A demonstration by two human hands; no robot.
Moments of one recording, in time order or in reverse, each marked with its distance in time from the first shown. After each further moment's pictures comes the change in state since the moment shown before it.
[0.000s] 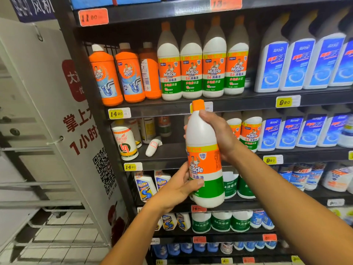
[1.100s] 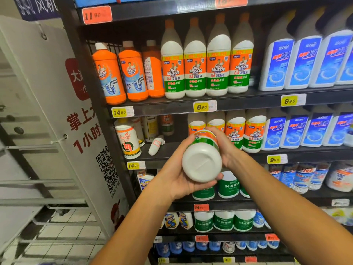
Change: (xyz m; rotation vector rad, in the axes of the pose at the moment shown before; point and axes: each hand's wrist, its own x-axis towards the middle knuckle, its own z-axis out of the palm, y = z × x) left_hand 0.007 0.071 0.007 -0.714 0.050 -0.496; right_hand 0.013 0.038 -0.015 0.285 0.186 0.532
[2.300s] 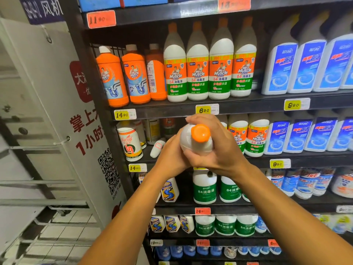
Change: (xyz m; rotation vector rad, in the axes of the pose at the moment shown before) left_hand 0.042 0.029 -0.048 1.254 0.404 0.891; right_hand -0.053 0.002 0.032 -1.109 -0.101 -1.589
